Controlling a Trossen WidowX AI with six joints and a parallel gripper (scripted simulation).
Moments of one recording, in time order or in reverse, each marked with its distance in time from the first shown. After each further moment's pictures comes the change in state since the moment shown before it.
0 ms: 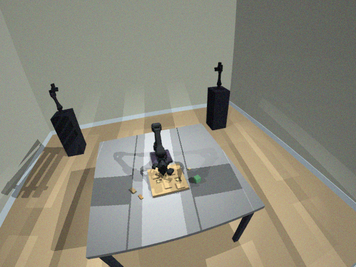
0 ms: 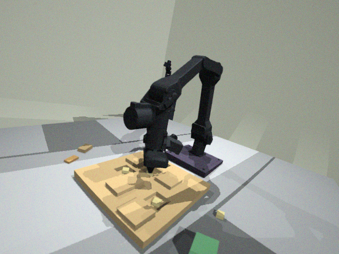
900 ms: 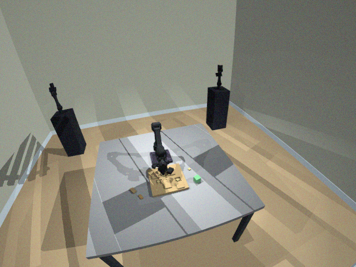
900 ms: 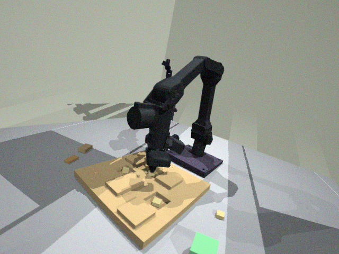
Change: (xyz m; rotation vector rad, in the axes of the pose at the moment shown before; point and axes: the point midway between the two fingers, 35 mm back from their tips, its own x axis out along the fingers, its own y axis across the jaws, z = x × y) arm 0.002 0.006 0.008 -0.002 0.005 -0.004
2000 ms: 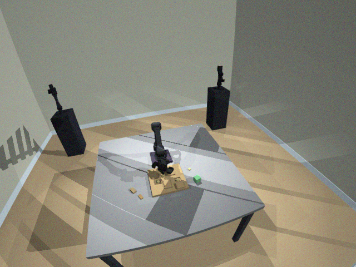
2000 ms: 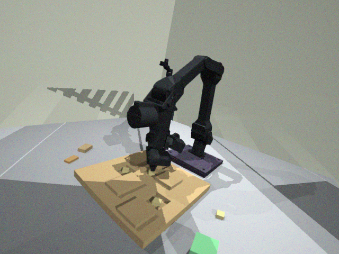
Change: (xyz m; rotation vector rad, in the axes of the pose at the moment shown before) arm -0.005 0.001 0.001 0.007 -0.006 0.007
